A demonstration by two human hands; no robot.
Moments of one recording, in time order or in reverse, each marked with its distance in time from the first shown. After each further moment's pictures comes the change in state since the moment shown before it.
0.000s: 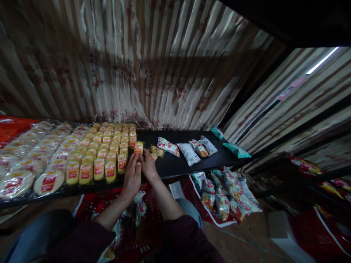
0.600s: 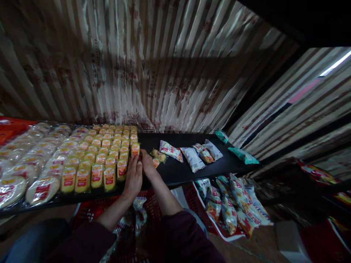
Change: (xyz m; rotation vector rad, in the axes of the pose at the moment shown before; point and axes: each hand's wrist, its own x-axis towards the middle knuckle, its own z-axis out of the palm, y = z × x) left_hand 0.027 -0.009 0.011 0.004 0.003 -0.062; right_hand 0.040 0.009 0.011 -0.080 -0.166 0.013
